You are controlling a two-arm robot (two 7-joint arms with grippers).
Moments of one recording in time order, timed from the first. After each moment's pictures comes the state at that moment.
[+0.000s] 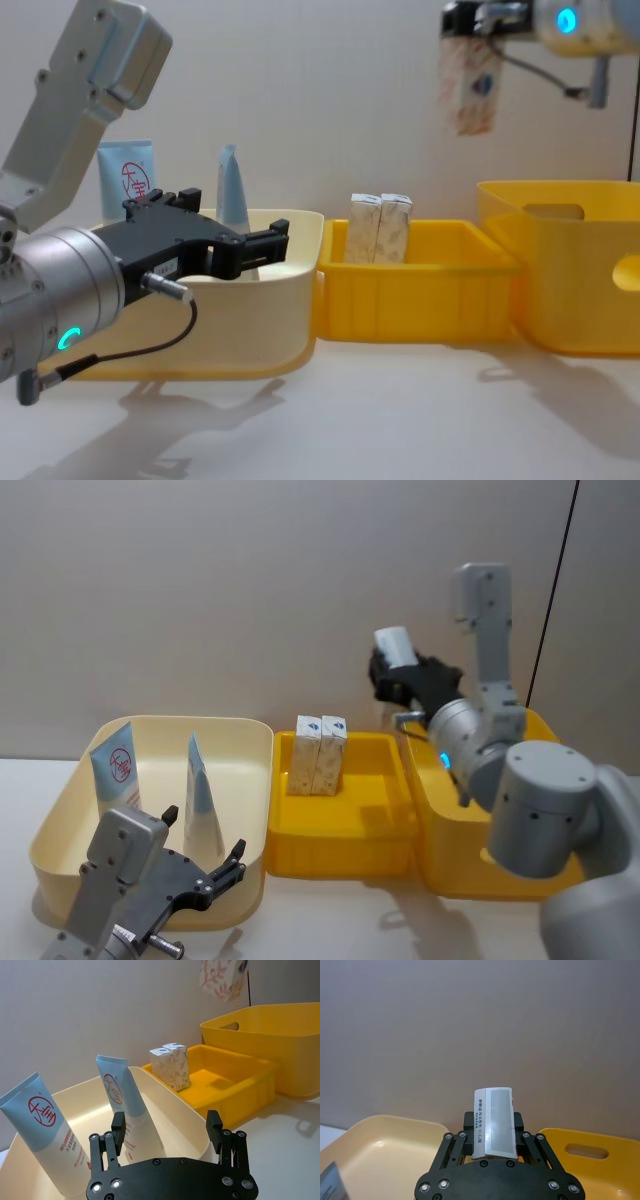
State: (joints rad) left arm -0.24 0.38 0.45 -1.63 -0.20 0.01 -0.01; right arm 0.62 0.01 -0.25 -1.45 0.16 0.45 -0.03
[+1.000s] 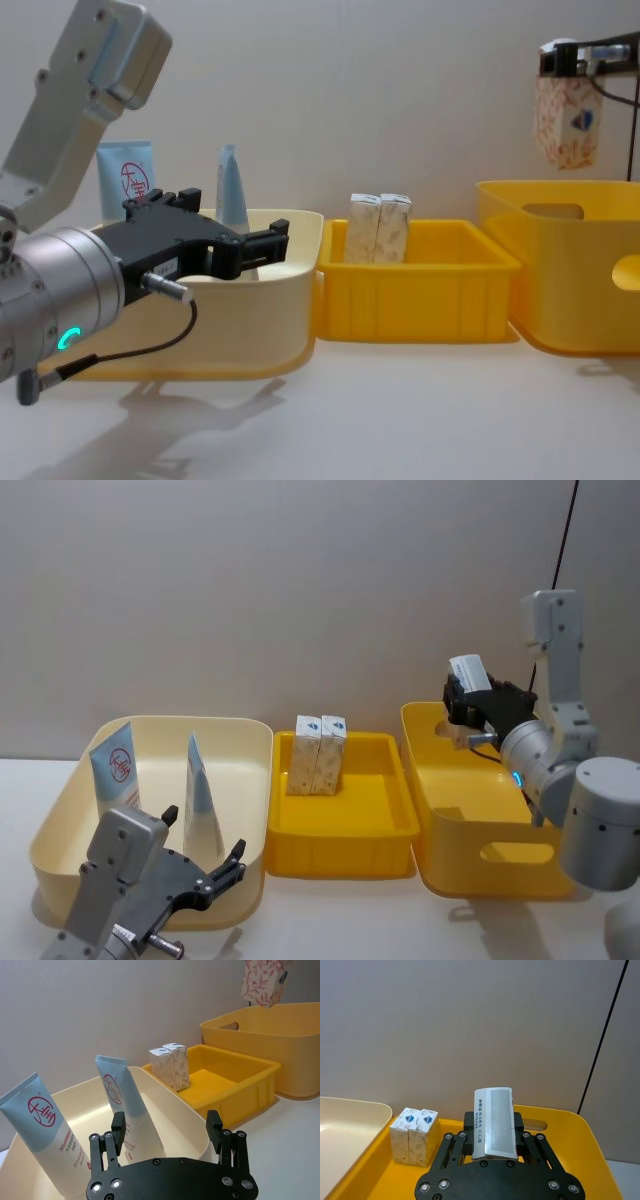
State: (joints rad) left arm -0.24 0.38 0.45 -1.63 -0.20 0.01 -0.01; right arm 0.58 0.10 -0.16 -1.45 0.13 0.49 -0.02
